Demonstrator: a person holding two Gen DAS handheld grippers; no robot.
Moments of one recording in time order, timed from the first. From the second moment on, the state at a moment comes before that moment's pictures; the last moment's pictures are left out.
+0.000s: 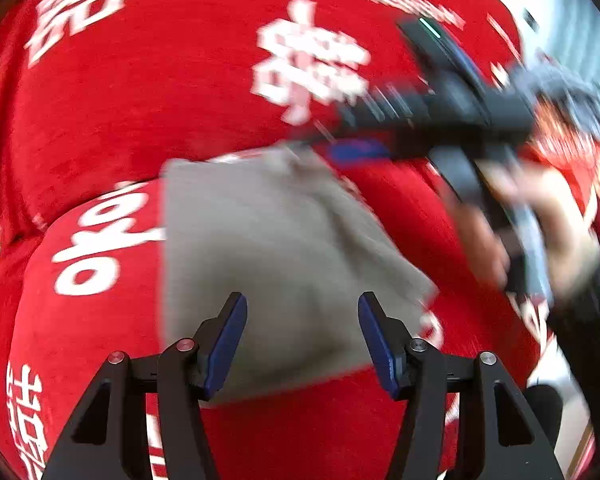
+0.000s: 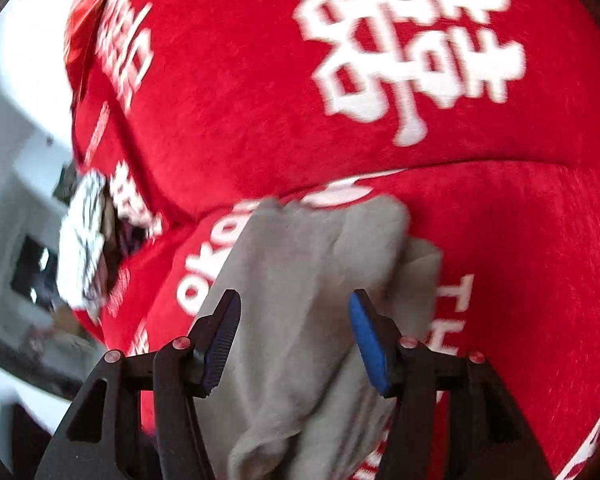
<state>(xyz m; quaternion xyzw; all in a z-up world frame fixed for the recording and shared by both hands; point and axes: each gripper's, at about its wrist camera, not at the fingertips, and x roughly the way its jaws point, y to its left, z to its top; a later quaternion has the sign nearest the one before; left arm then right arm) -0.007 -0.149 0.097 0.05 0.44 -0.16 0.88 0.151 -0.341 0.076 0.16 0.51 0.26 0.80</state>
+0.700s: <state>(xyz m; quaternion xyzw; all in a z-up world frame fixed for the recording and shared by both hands) 0.037 -0.083 0.042 -0.05 0.50 -0.09 0.86 0.107 -0.377 0.035 0.27 0.51 0.22 0.79</state>
